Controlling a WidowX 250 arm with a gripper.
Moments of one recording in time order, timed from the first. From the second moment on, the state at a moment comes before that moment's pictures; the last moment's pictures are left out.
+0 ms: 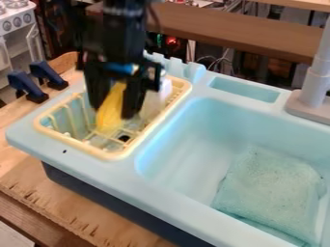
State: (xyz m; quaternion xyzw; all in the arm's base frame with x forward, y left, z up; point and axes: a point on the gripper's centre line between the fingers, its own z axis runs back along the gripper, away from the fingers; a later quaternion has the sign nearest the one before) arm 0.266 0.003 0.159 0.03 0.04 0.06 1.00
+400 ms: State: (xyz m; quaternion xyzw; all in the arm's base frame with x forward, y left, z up) arm 0.254 -0.035 0.203 0.04 0.02 0.03 1.00
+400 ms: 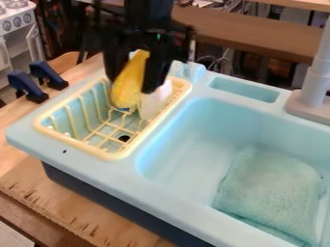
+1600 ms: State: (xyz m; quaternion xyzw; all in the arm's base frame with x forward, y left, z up) arm 0.282 -0.098 0.131 0.04 0.09 -0.01 0.99
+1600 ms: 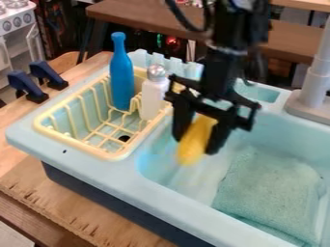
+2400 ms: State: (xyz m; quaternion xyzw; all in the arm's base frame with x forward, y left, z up) arm 0.290 -0.087 0.098 0.06 0.12 0.03 0.99
